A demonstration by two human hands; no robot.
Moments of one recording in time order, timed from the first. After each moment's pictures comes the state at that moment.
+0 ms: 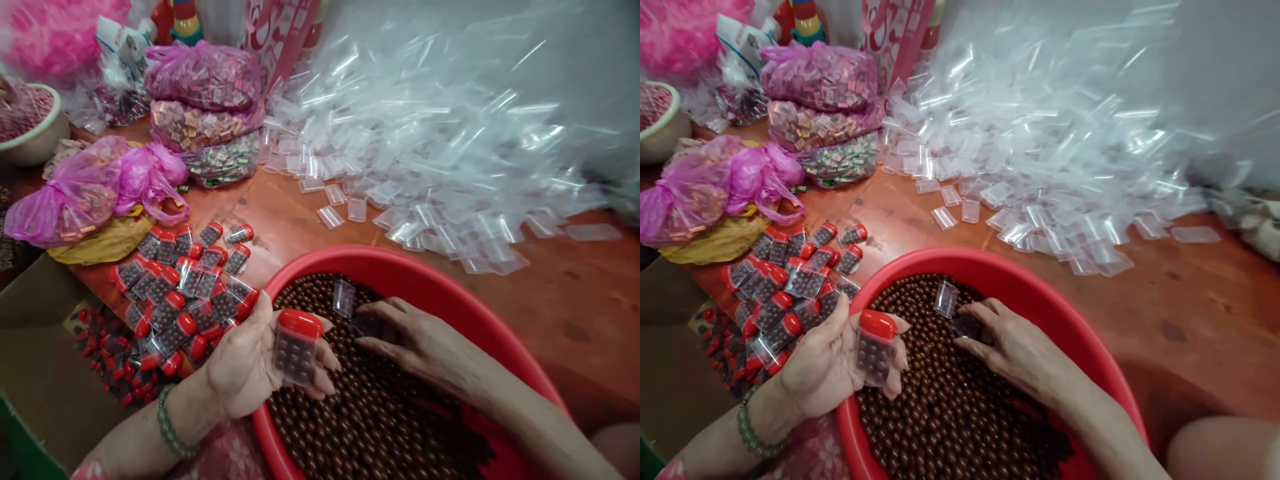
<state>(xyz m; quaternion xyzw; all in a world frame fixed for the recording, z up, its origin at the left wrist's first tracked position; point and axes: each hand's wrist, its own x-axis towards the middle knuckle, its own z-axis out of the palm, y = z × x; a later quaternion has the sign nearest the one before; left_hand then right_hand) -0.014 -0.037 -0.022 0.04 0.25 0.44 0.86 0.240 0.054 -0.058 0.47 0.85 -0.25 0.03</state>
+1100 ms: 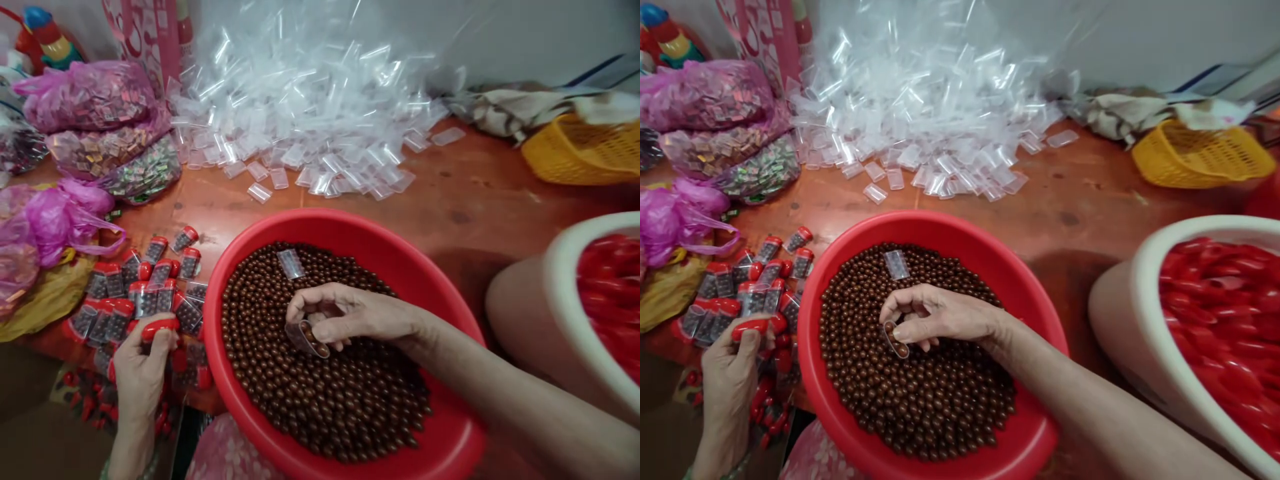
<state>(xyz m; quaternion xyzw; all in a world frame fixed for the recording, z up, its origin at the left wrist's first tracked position) -0.096 -0.058 -0.054 0.43 0.70 0.45 0.35 0.215 0.031 -0.035 0.33 0.50 -0.80 -0.07</state>
